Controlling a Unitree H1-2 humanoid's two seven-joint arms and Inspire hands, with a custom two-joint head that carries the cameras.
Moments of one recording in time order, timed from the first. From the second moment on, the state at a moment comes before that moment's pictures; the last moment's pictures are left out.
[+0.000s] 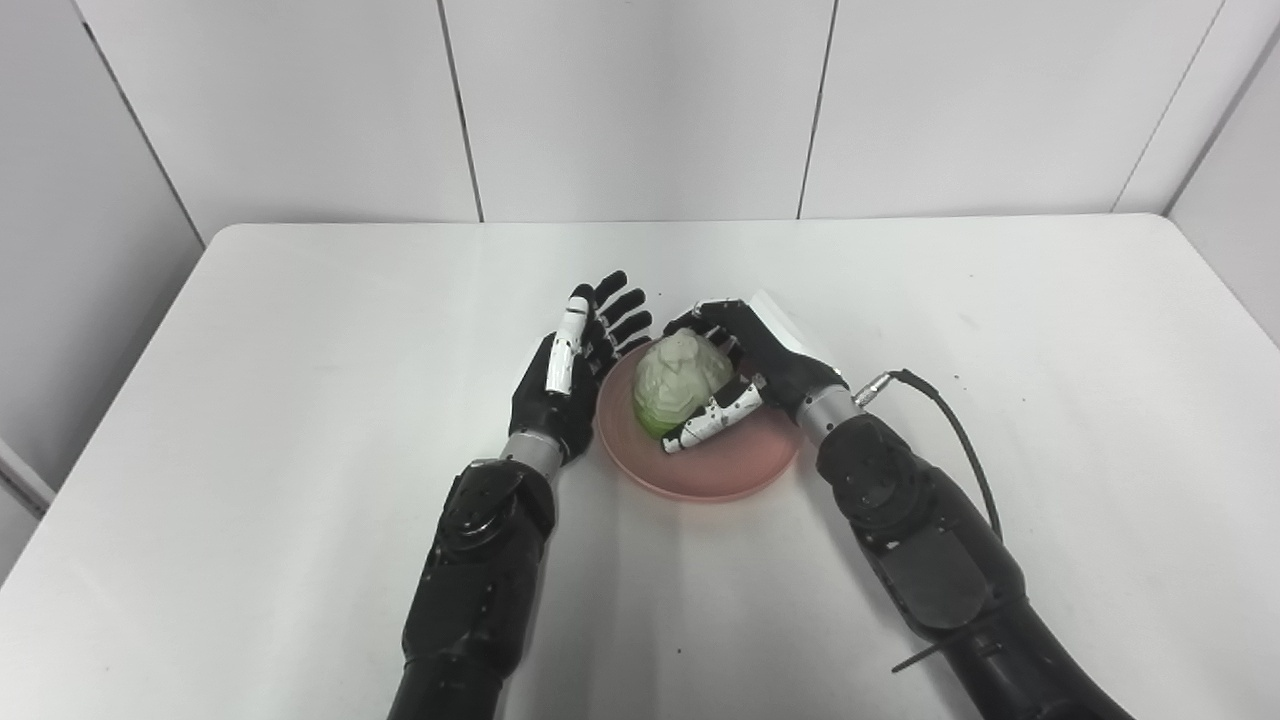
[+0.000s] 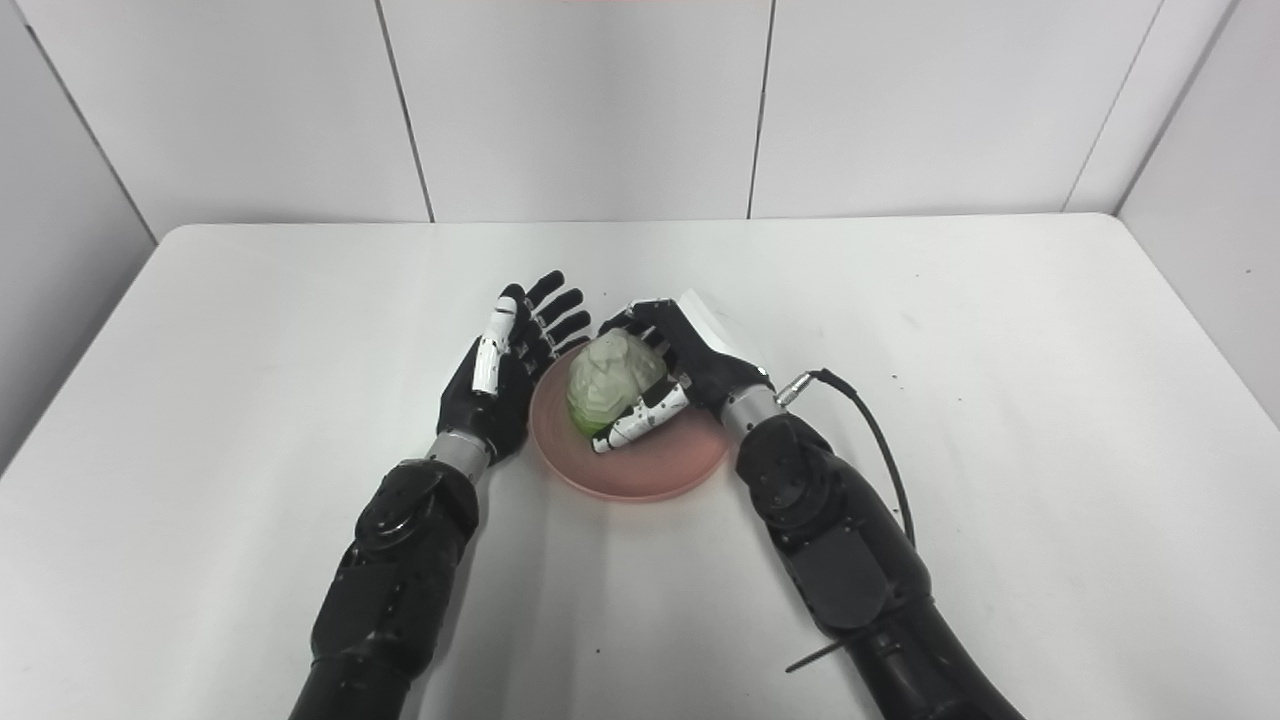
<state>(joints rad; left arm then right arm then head) -0.45 -0.10 0.04 0.44 -0.26 0.10 -0.14 -0.57 -0.15 0.33 0.36 -0.45 0.06 0.09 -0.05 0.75</state>
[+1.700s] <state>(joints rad) -0.38 -0.06 0.04 0.33 -0.25 0.12 -0.16 -0.39 -0.14 0.17 0.00 -0.44 0.14 0.08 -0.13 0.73</state>
